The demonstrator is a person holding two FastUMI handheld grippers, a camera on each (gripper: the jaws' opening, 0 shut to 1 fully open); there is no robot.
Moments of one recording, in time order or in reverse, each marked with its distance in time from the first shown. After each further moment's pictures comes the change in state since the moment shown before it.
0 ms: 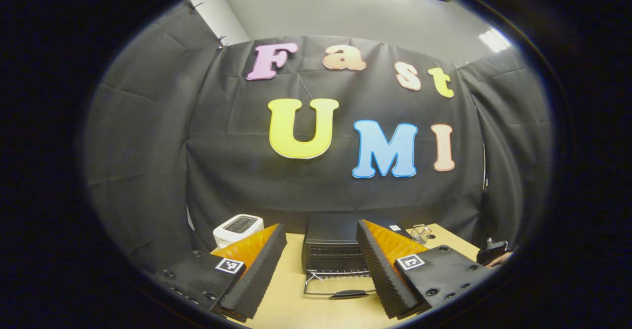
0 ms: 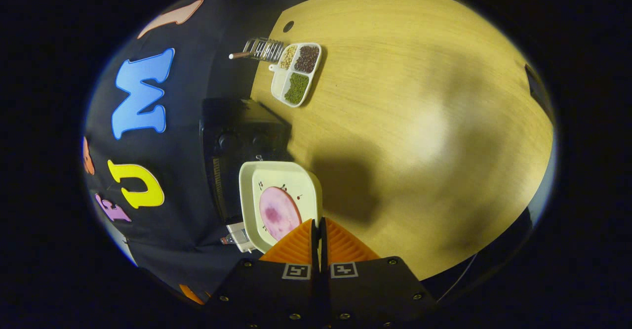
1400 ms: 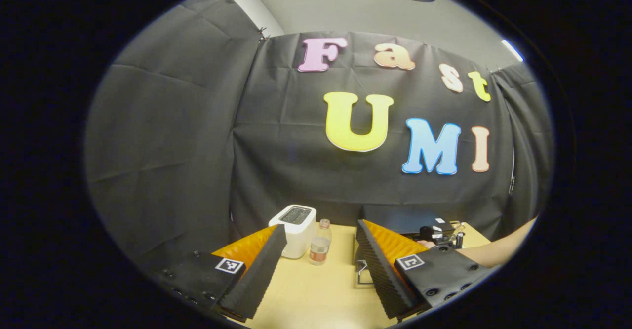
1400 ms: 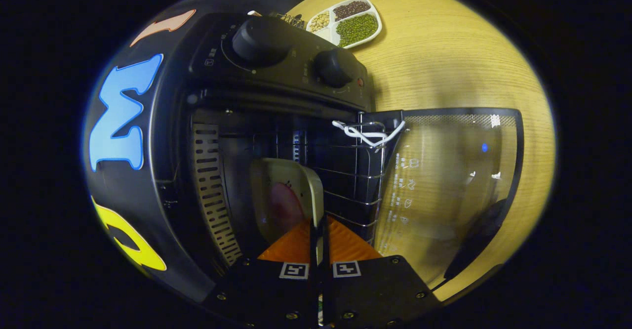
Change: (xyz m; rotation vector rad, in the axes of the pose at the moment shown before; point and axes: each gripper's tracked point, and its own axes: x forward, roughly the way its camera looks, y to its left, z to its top) left arm -0.041 0.152 -0.022 -0.054 0.065 0.197; right arm 0.246 0.169 -0.002 0.289 -0.388 0.055
